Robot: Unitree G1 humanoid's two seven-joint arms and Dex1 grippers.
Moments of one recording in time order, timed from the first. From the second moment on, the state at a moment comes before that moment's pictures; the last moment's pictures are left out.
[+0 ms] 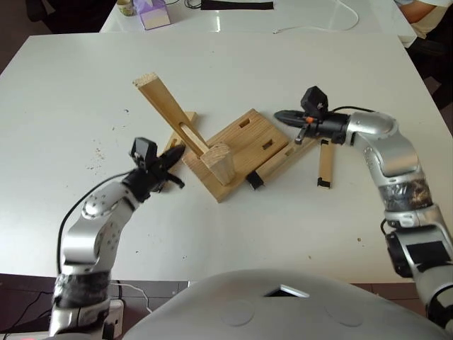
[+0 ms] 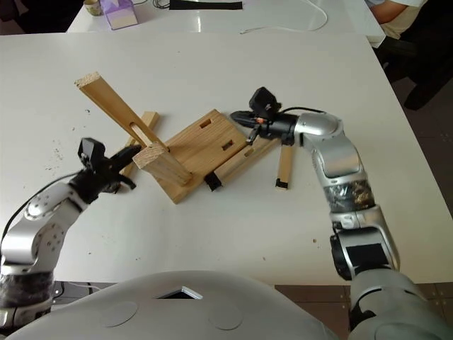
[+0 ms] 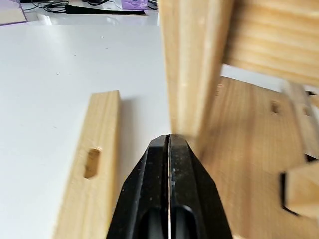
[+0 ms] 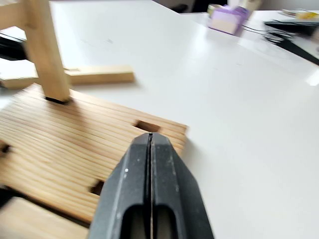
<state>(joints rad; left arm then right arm) 0.29 0.52 0.15 -0.46 -0.58 0.50 -0.56 -0.50 -0.51 0.20 0.20 0.16 0.35 0.85</state>
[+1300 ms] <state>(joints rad) 0.07 0.49 0.03 -0.18 -0.34 0.53 -0.52 -0.56 -0.55 0.34 0.55 -0.08 0.03 1.20</state>
